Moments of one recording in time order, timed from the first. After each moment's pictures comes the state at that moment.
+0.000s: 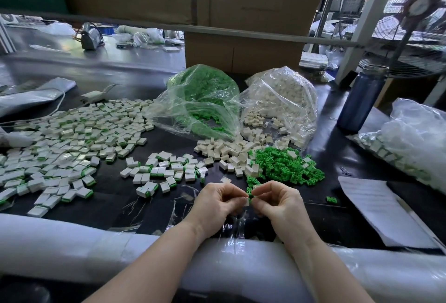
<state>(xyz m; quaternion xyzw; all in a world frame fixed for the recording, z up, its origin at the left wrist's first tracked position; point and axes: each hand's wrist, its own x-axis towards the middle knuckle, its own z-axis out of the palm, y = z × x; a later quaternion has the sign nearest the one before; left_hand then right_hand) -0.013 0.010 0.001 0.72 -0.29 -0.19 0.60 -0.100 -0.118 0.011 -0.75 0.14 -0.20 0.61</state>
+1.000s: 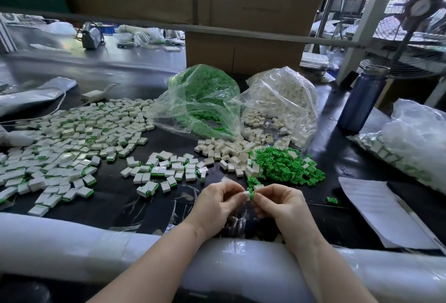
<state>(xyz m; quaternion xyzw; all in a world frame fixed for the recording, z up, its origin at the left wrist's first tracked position) -0.015 0.012 0.003 0.76 -0.34 -0.13 0.55 -0.100 -0.121 0.010 -0.69 0.16 -0.18 0.68</state>
